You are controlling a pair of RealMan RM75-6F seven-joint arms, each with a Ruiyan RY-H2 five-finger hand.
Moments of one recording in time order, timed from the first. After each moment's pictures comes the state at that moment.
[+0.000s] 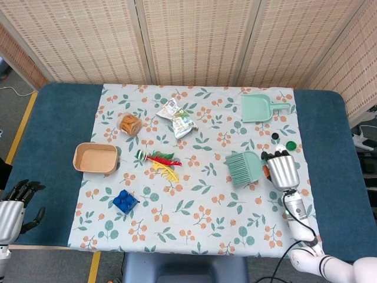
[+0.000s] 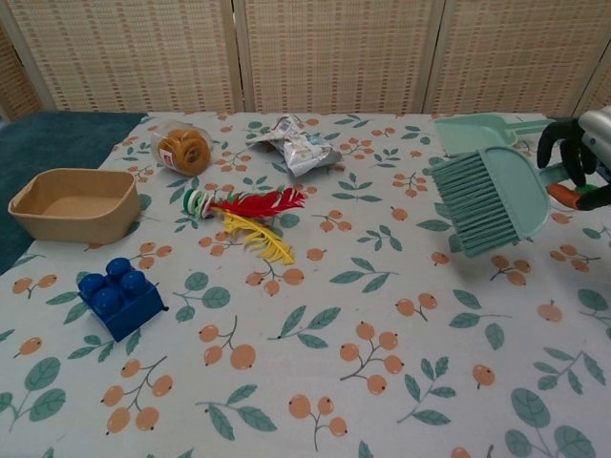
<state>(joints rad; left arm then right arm) -0.08 -1.13 -0.03 -1.57 1.55 1.52 0.01 0.45 -1.70 0.13 -1.01 -1.39 1.39 -0.26</state>
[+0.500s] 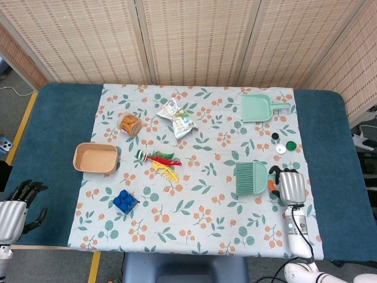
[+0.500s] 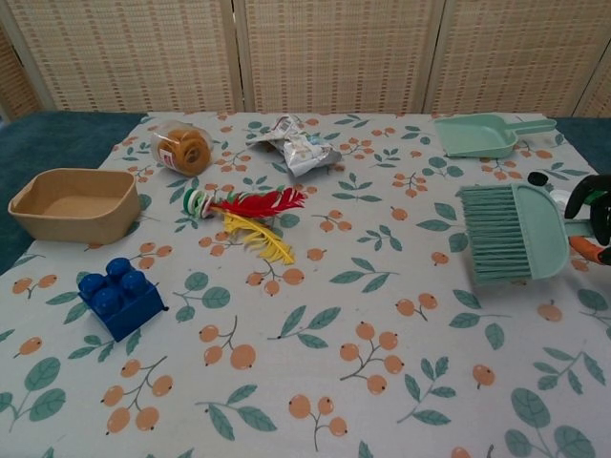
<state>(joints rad) -0.09 -1.13 -0.03 -1.57 1.55 1.51 0.01 0.33 -1.78 0.15 -1.02 -1.29 1.37 -0.12</state>
